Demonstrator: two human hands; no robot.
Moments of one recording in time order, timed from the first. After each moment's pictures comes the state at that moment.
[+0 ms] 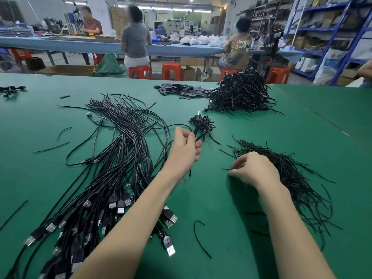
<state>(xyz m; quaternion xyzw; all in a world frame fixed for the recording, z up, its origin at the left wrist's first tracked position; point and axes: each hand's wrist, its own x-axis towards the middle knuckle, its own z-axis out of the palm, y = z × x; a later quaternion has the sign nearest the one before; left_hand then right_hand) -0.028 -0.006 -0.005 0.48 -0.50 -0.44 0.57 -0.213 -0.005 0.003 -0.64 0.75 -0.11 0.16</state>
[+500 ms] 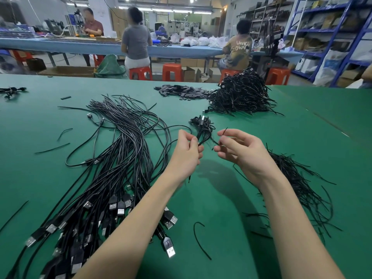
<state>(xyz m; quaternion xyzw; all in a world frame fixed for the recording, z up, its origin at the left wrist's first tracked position) -0.032 -0.006 -0.011 0.51 -0.52 -0.42 0.55 -0.193 -0.002 0.022 -0.51 0.39 -0.52 0.56</state>
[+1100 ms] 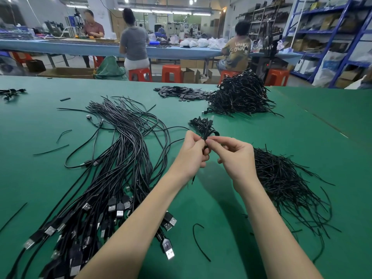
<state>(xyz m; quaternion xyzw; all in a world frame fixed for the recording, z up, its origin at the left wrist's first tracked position) -0.039 -0.004 -0.001 0.44 -0.52 -0.49 0.54 -0.163 -0.003 0.003 -0.53 0.46 -0.58 0.41</state>
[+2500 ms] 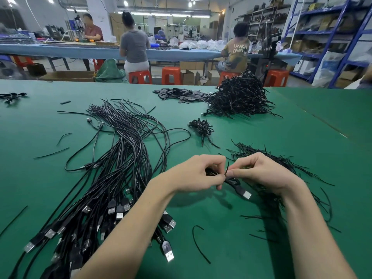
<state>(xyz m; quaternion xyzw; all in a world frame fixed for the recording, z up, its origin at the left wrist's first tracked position) -0.029 0.023 0.014 0.40 -0.81 -0.36 0.24 -0.247 -0.006 0.010 -0.68 0.47 -0.26 0.49</state>
